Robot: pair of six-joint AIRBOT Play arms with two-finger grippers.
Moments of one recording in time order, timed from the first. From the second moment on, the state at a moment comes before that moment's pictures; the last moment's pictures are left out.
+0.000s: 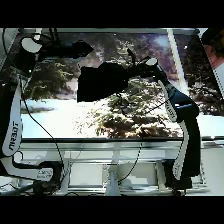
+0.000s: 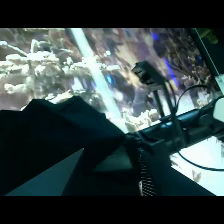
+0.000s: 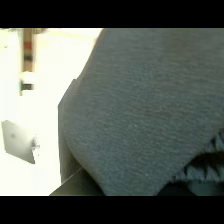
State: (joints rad) left arm -0.14 -1.55 1.66 0.69 -0.91 -1.18; right arm 0.18 -2.19 2.01 -0.37 1.25 1.16
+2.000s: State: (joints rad) left arm -0.14 -1.52 1.66 0.64 -0.94 -1.19; right arm -1.11 -1.60 1.69 -1.11 1.82 1.48
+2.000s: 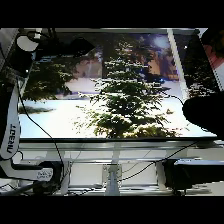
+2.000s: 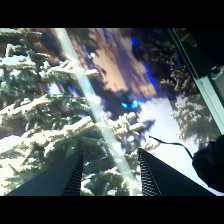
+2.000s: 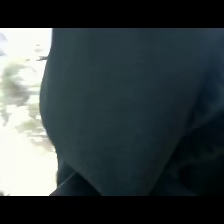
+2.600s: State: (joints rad) left arm -0.14 -1.52 1.66 0.64 -0.94 -1.19; right arm -1.10 -1.58 1.66 -1.33 1.78 1.63
